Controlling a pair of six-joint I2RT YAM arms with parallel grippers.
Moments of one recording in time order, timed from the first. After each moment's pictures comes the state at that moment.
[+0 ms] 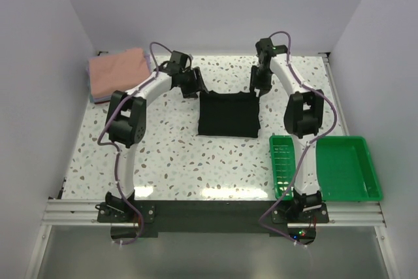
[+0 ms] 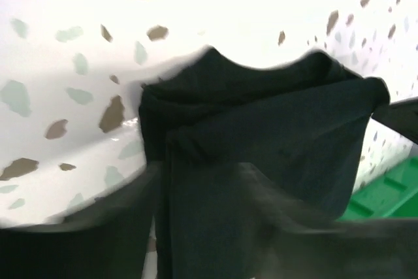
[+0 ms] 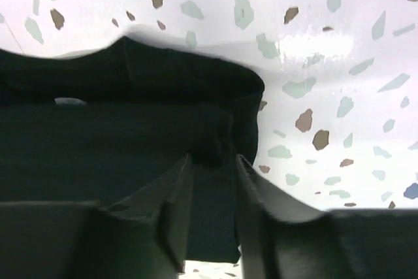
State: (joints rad) left arm -0.35 2.20 1.74 -0.46 0.34 -0.61; right arm 0.21 2.35 2.21 -1.16 -0.01 0.36
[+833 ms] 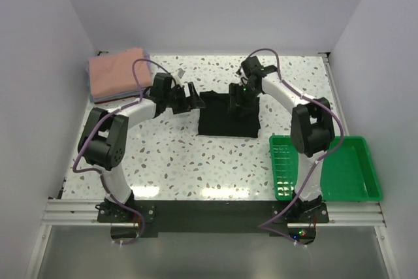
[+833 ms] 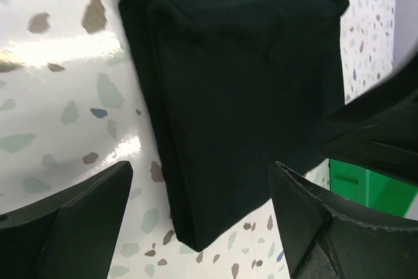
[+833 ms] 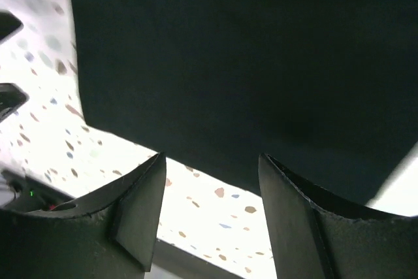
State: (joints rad) left arm -0.32 1.82 1.13 -0.03 0.41 -0.58; right arm 0.36 2.02 1.71 -0.90 -0.27 0.38
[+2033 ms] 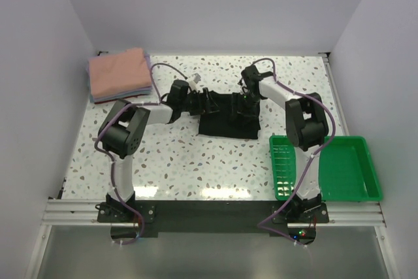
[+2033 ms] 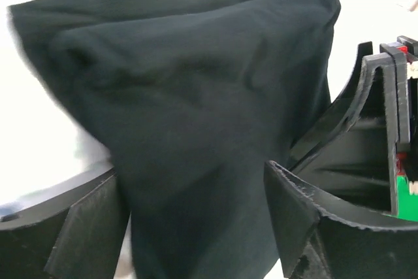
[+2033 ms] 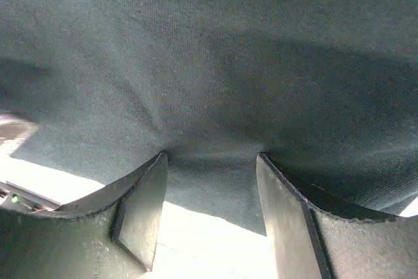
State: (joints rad) left arm -0.42 2.02 1.10 0.32 0.43 -0.61; right arm 0.35 2.13 1.62 -0.87 -0.29 0.40
